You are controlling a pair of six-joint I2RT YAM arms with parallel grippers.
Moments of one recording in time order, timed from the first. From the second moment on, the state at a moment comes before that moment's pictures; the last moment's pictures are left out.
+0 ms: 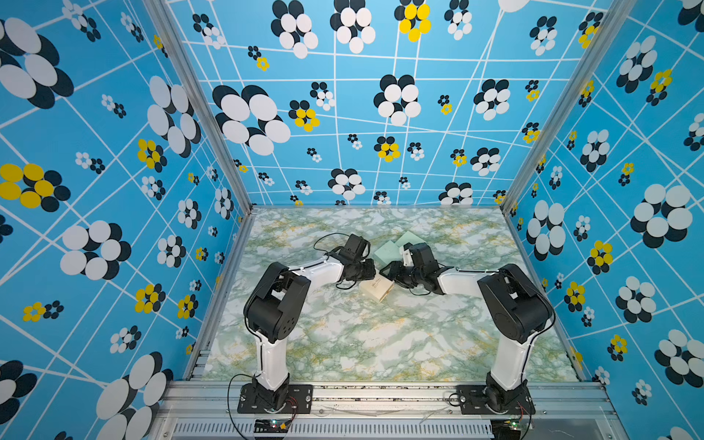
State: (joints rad) left arm -0.55 1.89 1.17 -0.23 0.20 -0.56; right arm 0.51 1.89 0.97 0.18 -0.39 0.80
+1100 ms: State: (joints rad) left arm -0.65 1.66 1.06 -0.41 0.18 -0.60; right arm 0.60 1.43 0.68 -0.08 -0.33 0.84
